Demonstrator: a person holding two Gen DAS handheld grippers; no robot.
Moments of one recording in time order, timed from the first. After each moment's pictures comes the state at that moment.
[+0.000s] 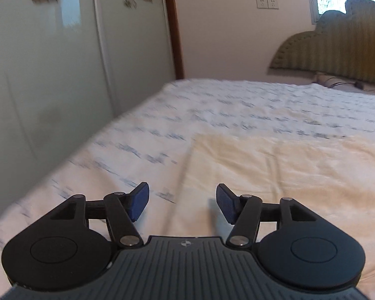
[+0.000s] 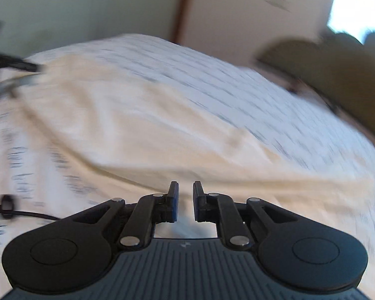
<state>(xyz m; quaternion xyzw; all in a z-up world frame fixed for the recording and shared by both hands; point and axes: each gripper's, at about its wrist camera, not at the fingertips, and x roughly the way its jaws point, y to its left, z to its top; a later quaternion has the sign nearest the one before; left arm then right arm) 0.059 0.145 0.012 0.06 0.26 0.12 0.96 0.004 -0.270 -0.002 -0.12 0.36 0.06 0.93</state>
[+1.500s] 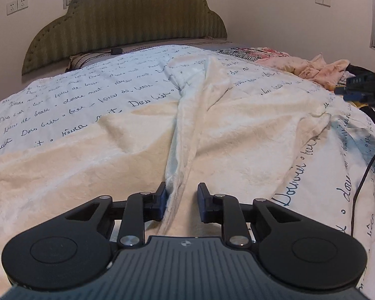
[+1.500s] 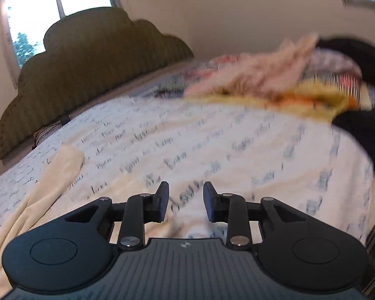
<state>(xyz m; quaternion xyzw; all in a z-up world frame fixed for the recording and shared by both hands) 0.063 -0.180 -0.044 0.14 0.29 -0.41 0.85 -0.146 -0.507 0.002 0.21 0.17 -0.47 0.84</state>
